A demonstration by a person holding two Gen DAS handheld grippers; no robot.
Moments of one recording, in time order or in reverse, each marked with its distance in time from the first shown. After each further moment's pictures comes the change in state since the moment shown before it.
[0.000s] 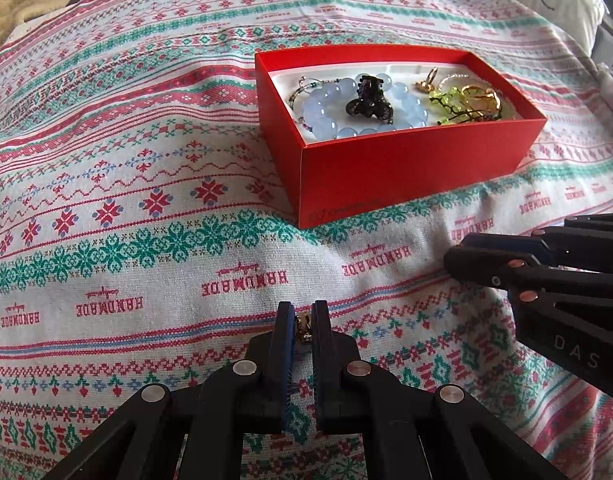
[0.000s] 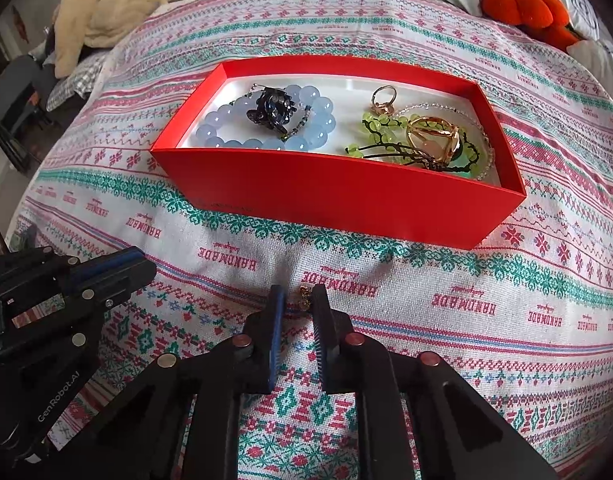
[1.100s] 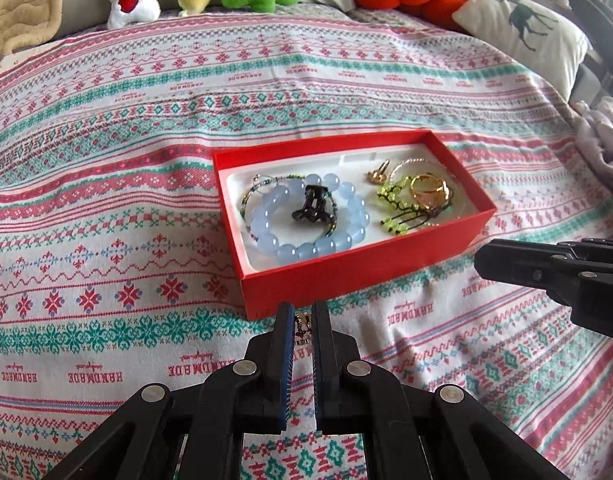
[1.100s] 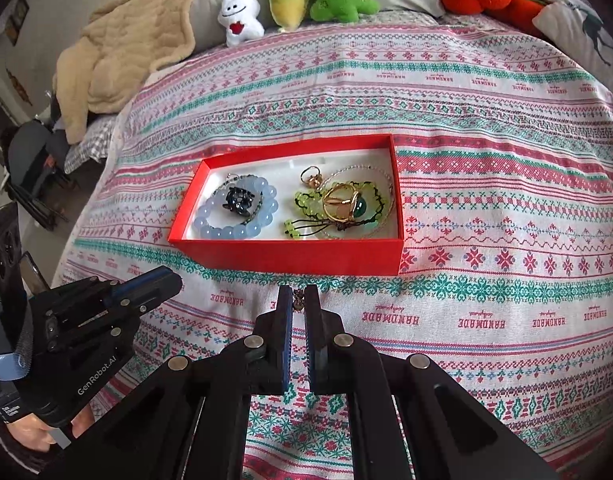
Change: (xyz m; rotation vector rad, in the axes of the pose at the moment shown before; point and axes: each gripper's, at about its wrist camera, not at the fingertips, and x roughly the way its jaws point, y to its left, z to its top) left arm -0.026 -0.022 0.047 -0.020 -0.087 -0.069; right arm -0.075 -0.060 0.006 0.153 -0.106 0.113
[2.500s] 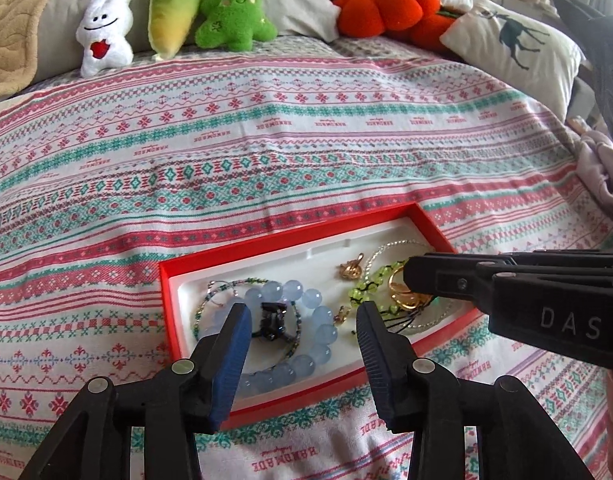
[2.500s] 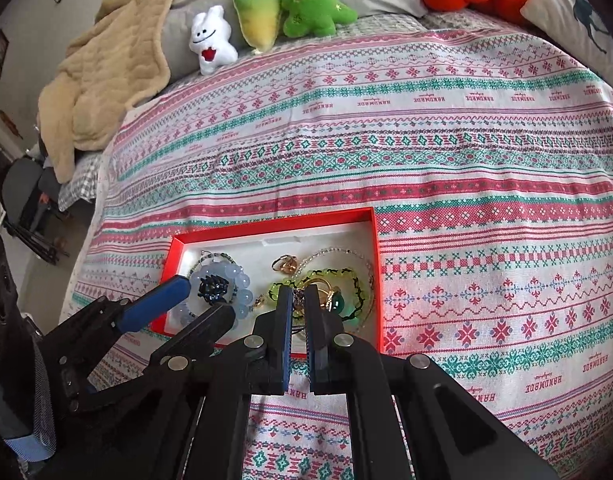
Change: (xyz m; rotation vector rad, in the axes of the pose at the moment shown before) left arm 0.021 -0.020 0.045 0.035 -0.080 0.010; right arm 0.024 -0.019 0.055 0.085 -0.017 0.009
